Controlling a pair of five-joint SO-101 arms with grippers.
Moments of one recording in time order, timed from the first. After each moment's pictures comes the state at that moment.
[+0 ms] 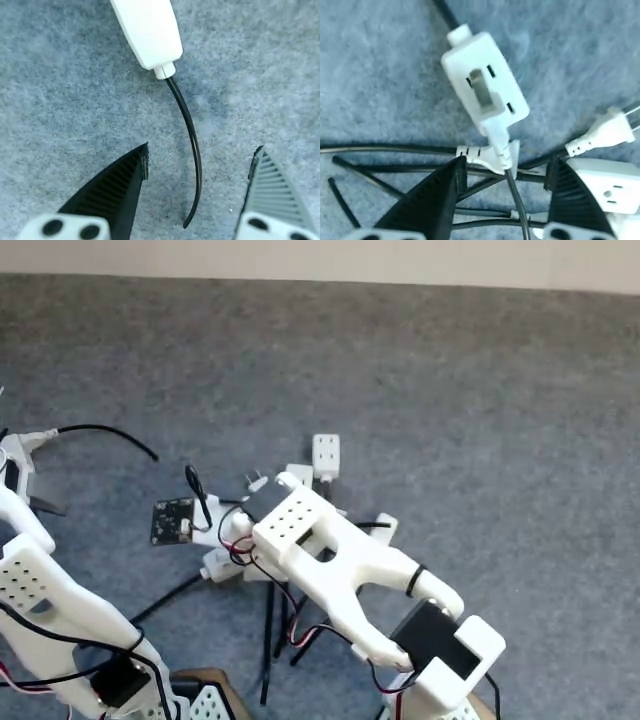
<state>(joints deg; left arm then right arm) -49.7 38.8 -32.1 88.8 -32.5 -52.0 3.7 18.1 63.8 46.5</state>
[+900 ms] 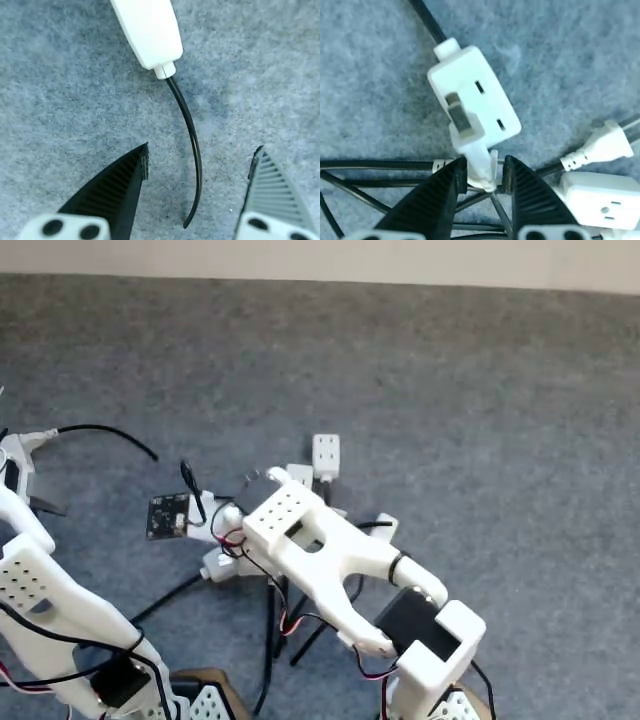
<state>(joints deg) -49.7 38.8 -32.1 88.9 -32.5 -51.8 9.7 12.6 65.0 46.5</state>
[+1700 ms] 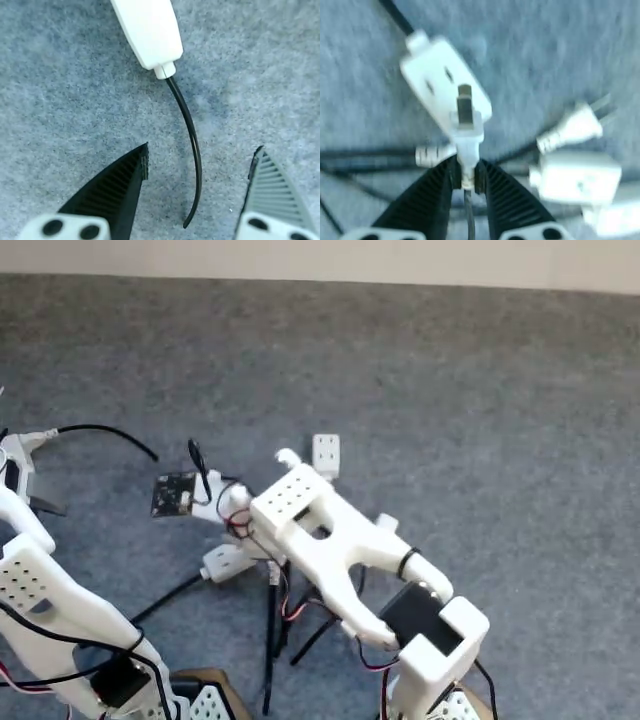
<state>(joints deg) -49.7 38.8 -32.1 88.9 -32.5 -48.2 9.7 7.4 69.8 46.5</state>
